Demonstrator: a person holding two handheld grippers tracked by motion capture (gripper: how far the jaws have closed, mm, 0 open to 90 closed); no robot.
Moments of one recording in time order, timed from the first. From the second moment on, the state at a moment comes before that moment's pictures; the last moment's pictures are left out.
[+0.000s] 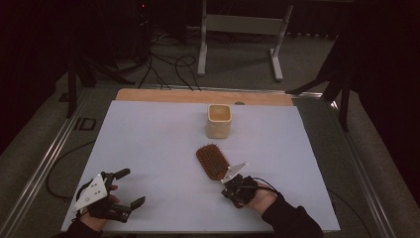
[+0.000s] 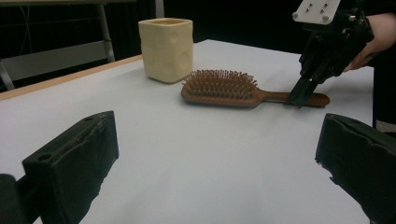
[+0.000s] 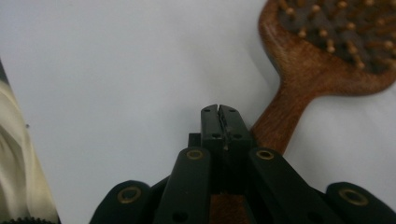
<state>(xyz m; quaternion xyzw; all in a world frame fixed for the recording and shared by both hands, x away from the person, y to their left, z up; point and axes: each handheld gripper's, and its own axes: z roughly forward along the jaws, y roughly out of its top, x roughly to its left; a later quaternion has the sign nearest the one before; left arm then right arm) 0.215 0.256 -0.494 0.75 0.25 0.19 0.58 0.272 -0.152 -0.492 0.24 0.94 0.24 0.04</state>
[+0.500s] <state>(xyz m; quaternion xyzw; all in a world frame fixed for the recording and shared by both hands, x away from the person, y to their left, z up) 0.215 0.256 -0.494 0.75 0.25 0.19 0.58 0.279 -0.171 -0.492 0.26 0.93 0.24 0.06</state>
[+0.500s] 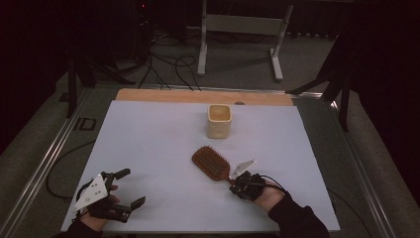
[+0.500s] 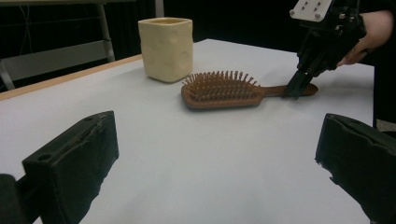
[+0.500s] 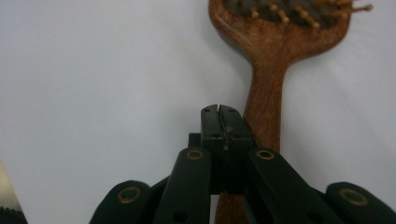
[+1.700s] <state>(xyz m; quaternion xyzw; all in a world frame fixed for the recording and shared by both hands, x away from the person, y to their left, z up) 0.215 0.255 -0.494 0.75 0.25 0.19 0.58 0.288 -0.190 -0.476 0.26 0.93 0.23 0.07</state>
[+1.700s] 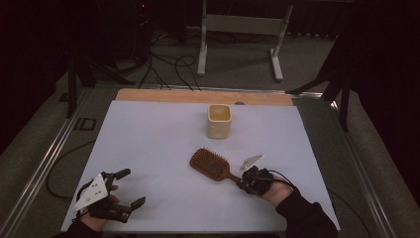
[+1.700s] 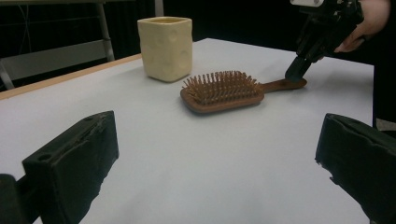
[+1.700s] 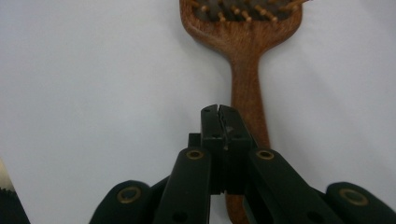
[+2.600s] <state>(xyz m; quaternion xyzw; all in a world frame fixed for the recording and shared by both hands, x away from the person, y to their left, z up) 0.215 0.256 -0.493 0.75 0.25 0.19 0.58 0.303 -0.192 -0.446 0.25 0.94 0.21 0.09</state>
